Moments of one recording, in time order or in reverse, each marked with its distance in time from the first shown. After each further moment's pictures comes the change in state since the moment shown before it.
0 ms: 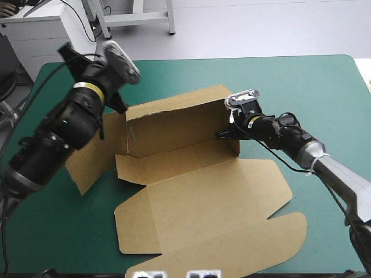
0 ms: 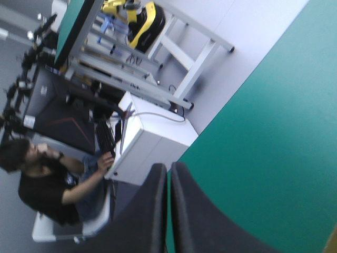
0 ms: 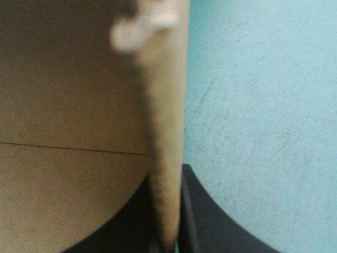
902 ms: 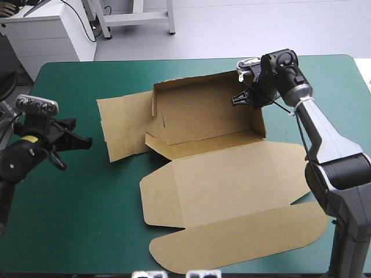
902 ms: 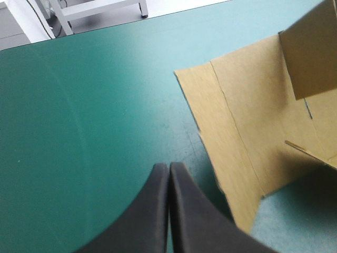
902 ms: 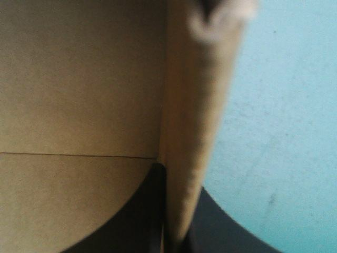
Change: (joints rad) left arm 0.722 -0.313 0.596 -1.314 -0.279 0.538; right arm -0.147 0.444 -0.841 -0.163 0.836 0.053
